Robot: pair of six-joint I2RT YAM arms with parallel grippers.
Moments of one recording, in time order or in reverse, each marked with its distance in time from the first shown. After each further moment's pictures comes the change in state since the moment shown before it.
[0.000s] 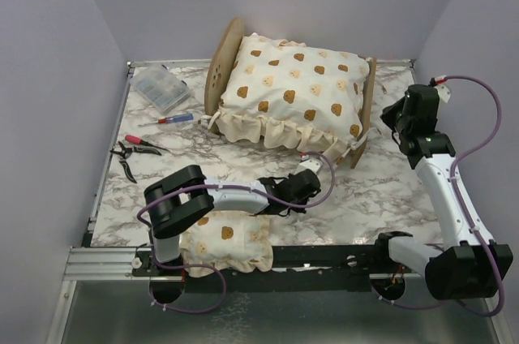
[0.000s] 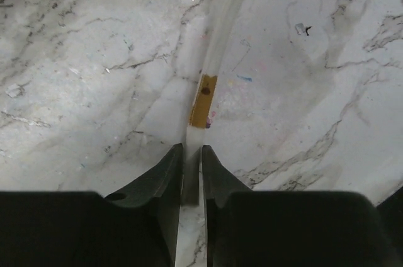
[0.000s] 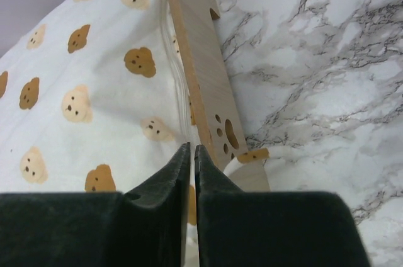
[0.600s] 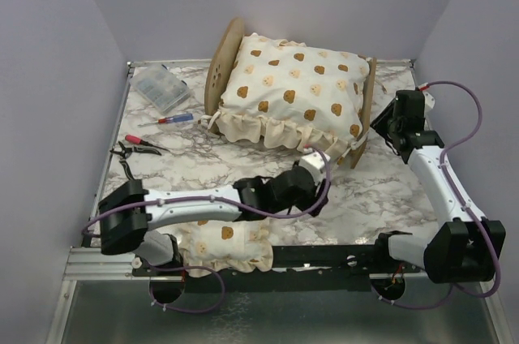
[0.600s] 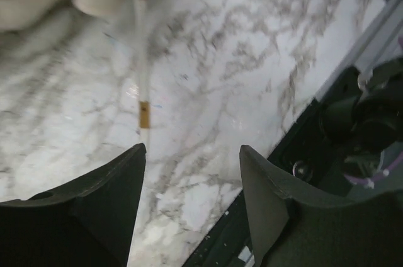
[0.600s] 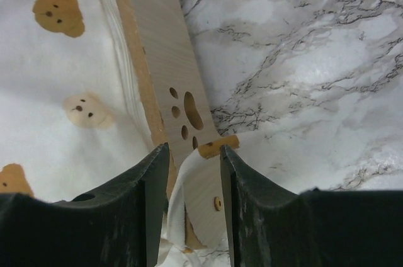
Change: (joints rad) left arm -0.129 -0.259 0.038 -0.036 0.015 0.088; right arm -0.005 0.065 -0.074 -0.032 -0.037 -0.042
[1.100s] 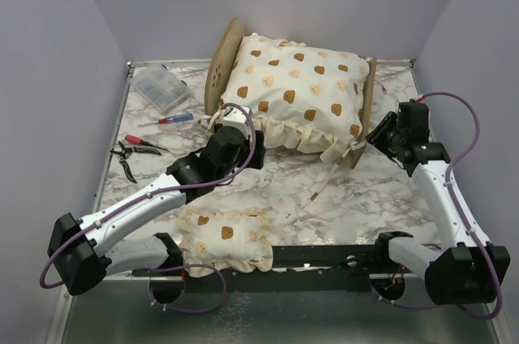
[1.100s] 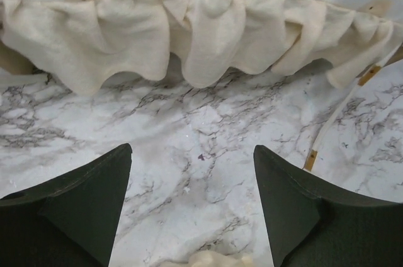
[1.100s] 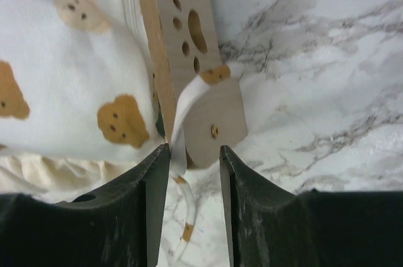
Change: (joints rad) left arm 0.452 -0.428 -0.138 -0.179 -0.108 0.082; right arm -0.004 -0.092 -0.045 -0.121 -0.149 -0.028
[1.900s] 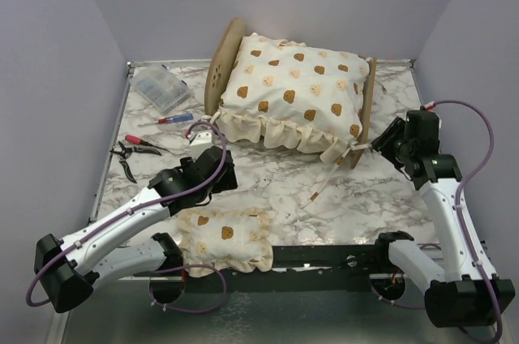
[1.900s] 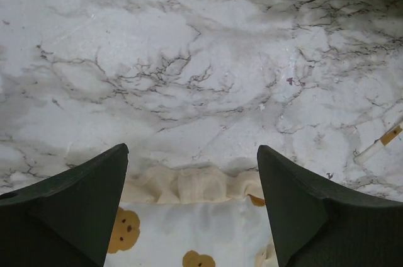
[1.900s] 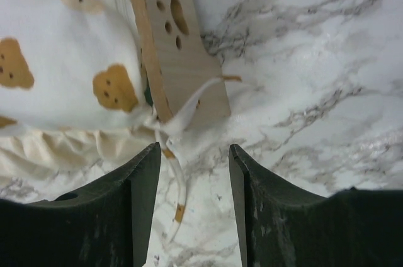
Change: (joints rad) left arm 0.023 -0.165 -0.093 -0.496 -0.117 -0.406; right arm 0.000 -0.214 -0.024 -0.204 0.003 0.016
